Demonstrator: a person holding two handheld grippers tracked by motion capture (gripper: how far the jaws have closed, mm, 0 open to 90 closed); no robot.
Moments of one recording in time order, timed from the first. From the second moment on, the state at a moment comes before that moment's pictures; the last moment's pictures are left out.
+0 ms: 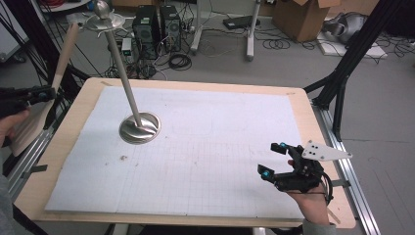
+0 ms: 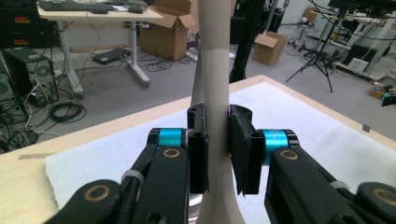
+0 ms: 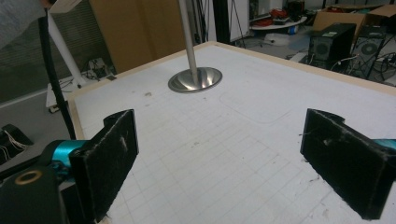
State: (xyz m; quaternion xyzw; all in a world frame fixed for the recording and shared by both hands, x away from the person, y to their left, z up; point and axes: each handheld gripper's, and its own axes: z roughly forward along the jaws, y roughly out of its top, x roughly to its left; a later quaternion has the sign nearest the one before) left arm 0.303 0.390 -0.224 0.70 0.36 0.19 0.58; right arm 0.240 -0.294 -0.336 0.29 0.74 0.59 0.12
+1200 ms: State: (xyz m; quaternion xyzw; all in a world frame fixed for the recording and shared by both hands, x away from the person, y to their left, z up) left arm 0.336 0.348 -0.256 0.70 0.38 0.18 0.57; right arm 0.237 -0.295 -0.335 0.29 0.74 0.59 0.13
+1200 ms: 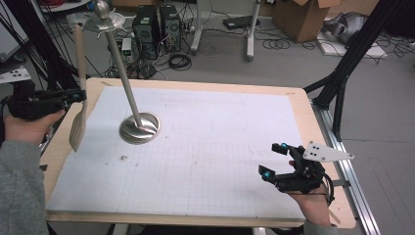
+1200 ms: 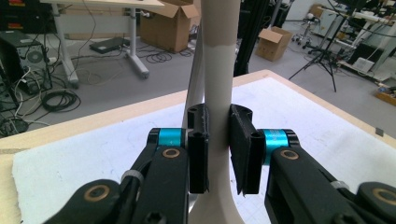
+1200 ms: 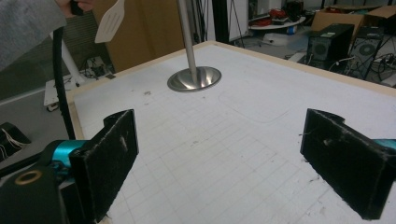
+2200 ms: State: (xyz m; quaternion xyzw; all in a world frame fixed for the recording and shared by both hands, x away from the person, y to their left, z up) left arm 0.342 0.328 -0.263 0.69 0.40 0.25 0.55; right arm 0.229 -0.301 -0.334 0.30 0.74 0.59 0.13
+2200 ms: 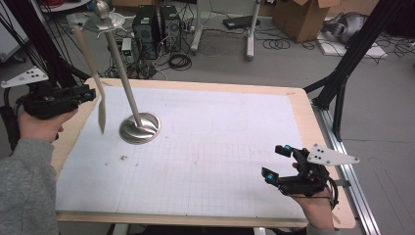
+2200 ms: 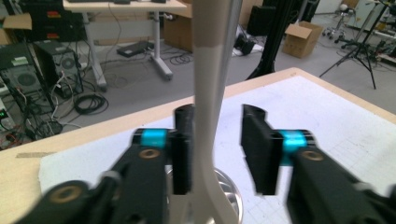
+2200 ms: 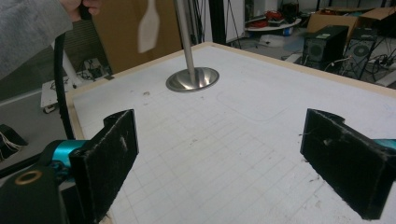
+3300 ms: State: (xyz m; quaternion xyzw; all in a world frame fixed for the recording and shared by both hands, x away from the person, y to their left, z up) left arm 0.230 0.298 -0.283 0.68 0.37 0.29 0.56; right arm 0.240 -0.283 -0.326 0.27 0.74 0.60 0.14
